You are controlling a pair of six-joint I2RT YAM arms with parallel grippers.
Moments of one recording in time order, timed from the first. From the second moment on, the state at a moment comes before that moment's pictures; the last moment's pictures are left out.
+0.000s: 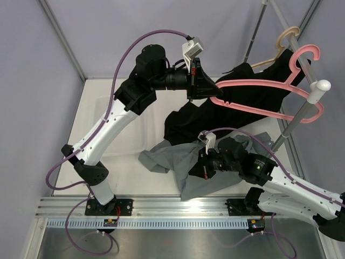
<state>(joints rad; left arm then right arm) -0.80 1.71 2.15 -0.40 0.77 -0.31 0.98 0.83 0.76 -0.47 -0.27 0.59</state>
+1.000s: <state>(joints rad) -0.80 1.30 1.65 -0.57 0.39 -0.20 0.98 0.77 0.70 -0.52 -0.04 0.60</state>
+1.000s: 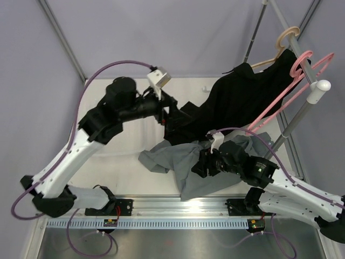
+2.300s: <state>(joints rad) -0.79 0.55 1.09 -0.70 0.10 -0.55 1.00 1.75 1.02 -0.44 0.45 0.71</state>
